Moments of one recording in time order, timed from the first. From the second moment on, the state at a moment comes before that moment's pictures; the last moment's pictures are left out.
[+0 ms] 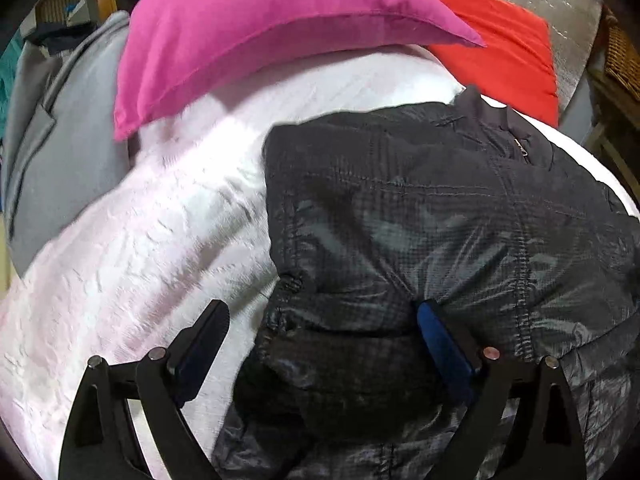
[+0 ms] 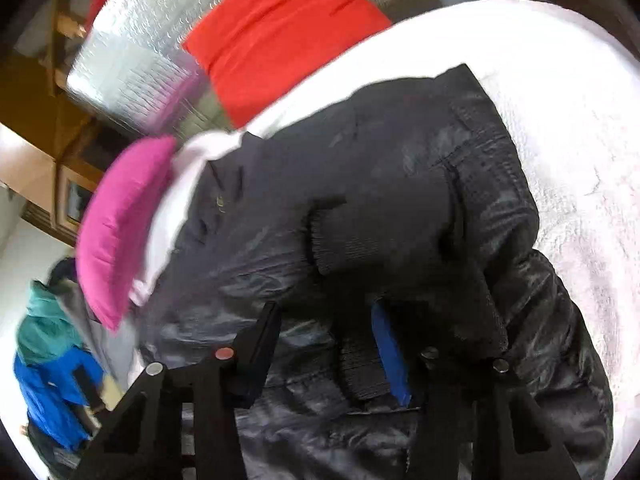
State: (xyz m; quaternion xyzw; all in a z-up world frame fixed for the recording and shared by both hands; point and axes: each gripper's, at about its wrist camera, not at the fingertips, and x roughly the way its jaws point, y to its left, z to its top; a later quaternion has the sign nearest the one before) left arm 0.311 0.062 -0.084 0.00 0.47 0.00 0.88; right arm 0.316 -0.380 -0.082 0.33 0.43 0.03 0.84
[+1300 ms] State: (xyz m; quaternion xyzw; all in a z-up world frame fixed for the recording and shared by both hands) left arm 0.043 0.110 -0.037 -0.03 0.34 -0.01 0.94; right arm 0.001 -0.322 -0.061 0.27 0.36 0.05 0.89
